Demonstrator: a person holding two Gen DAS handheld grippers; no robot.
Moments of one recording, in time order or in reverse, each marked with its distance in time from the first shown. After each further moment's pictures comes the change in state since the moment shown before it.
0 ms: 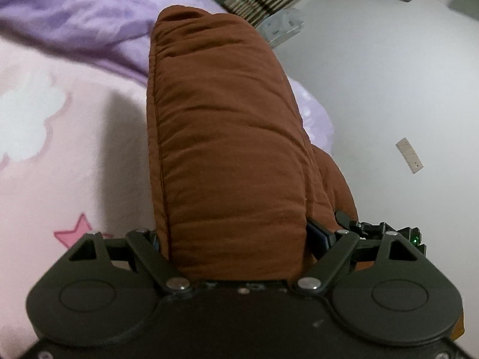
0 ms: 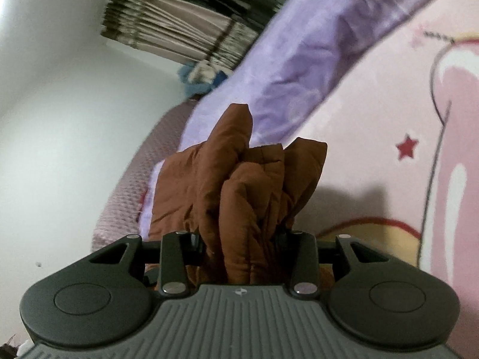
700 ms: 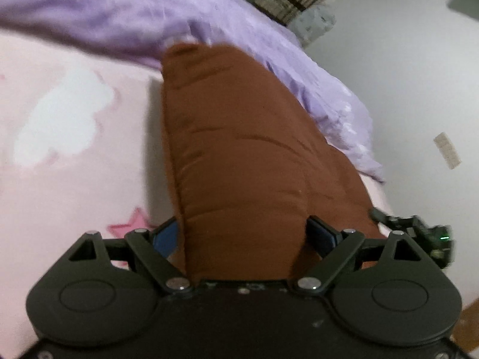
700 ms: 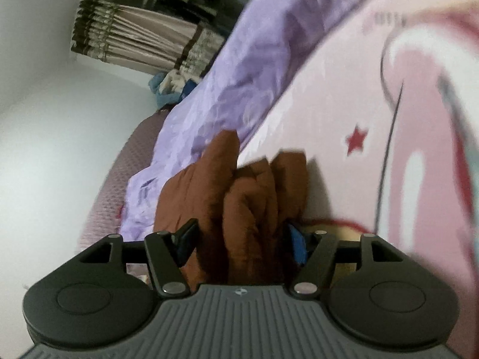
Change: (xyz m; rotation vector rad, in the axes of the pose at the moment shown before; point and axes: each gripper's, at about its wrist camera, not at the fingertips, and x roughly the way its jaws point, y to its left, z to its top) left arm -0.028 -0.011 -0.007 0.039 -0.028 0.208; right arm -0.019 -0.011 -0.008 0.038 -0.058 -0.106
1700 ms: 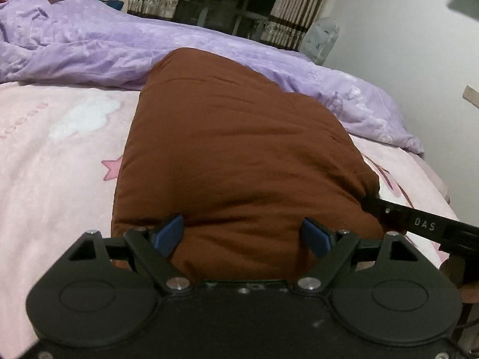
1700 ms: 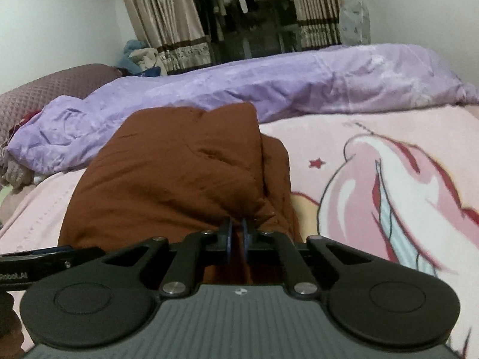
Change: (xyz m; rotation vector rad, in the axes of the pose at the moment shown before) left arm 0.001 -0.103 -0.147 0.229 -0.194 0.245; right arm -0.023 0.101 -0.142 -0.602 -0.177 -0.503
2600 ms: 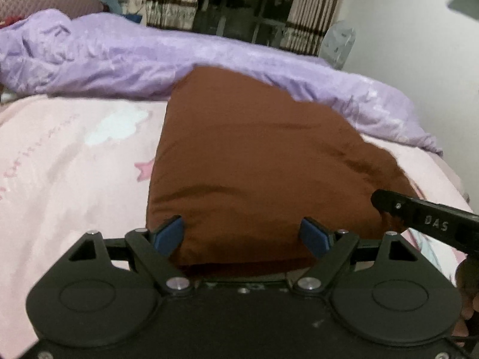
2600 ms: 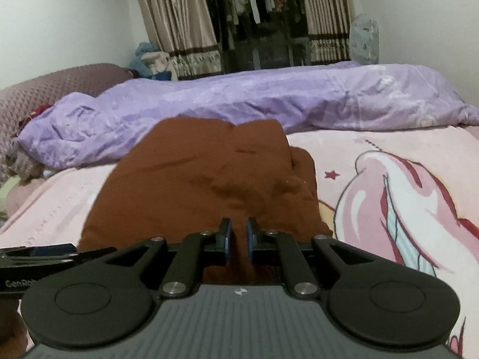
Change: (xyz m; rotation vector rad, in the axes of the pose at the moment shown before) left arm -0.039 -0.013 -0.019 0.016 -0.022 0.126; right arm -0.029 0.039 -0.006 -0.072 -0.036 -0.008
